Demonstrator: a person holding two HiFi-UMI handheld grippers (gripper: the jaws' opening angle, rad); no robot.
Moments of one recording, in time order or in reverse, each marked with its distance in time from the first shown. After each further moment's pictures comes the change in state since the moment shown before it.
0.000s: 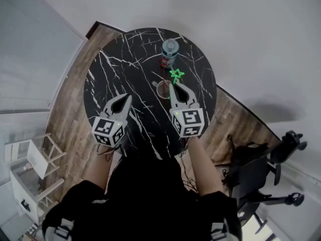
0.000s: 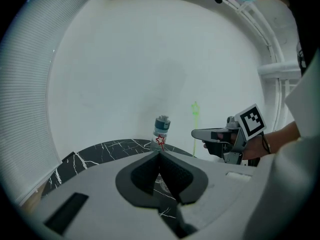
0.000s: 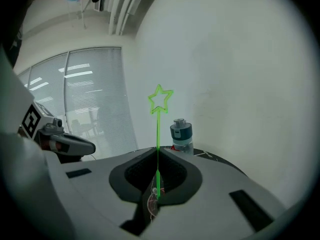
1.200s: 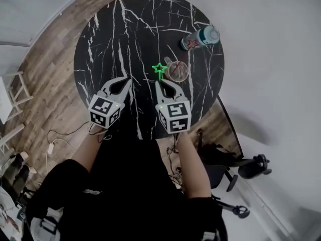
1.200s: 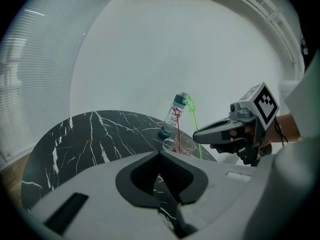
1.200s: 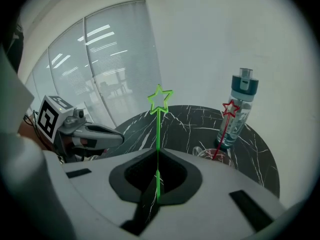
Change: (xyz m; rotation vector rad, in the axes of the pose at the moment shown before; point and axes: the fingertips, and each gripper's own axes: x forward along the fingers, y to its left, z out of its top) left arm -0.018 0.027 -0.126 -0.251 0.062 0.094; right arm 0.021 0.105 -0.113 -0.201 0.487 0.283
